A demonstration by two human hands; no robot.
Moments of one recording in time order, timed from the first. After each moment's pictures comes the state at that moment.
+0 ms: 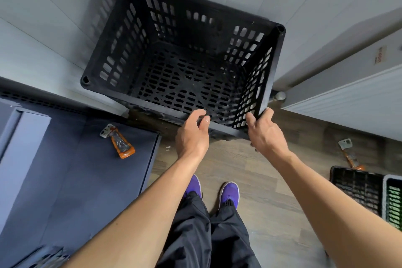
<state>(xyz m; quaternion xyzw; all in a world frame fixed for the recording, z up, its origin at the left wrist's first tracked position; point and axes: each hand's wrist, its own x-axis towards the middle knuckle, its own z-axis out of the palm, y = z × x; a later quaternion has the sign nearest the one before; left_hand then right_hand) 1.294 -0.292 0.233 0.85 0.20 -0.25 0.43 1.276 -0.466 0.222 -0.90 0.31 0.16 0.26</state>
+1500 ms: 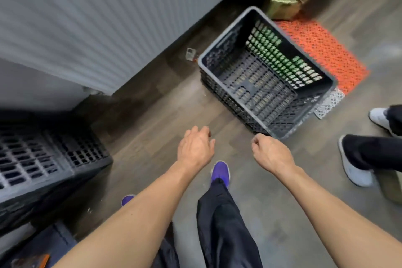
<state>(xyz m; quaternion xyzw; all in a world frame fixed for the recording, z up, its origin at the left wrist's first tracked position) 0.909 -0.770 0.193 0.80 -0.45 -0.40 -0.01 0.713 -0.850 0.172 -0.72 0.57 0.25 0.30</state>
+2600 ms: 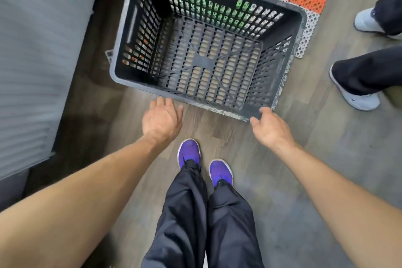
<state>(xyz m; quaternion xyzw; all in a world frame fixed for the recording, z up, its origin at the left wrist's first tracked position) 0.910 -0.946 0.009 0.69 -0.63 -0.29 -0.20 0.646 -0.923 0.036 -0.44 0.79 0.18 0.40</state>
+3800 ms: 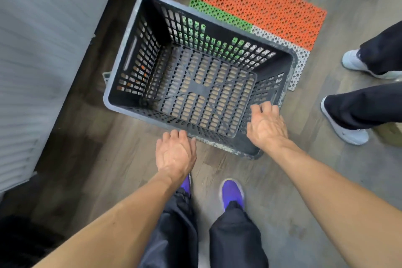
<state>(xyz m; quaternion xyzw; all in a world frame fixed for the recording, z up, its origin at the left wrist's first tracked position) 0.852 -0.946 0.012 0.70 -0.63 -0.27 -0.21 0.633 -1.008 0.022 -0.63 0.71 0.24 0.23</state>
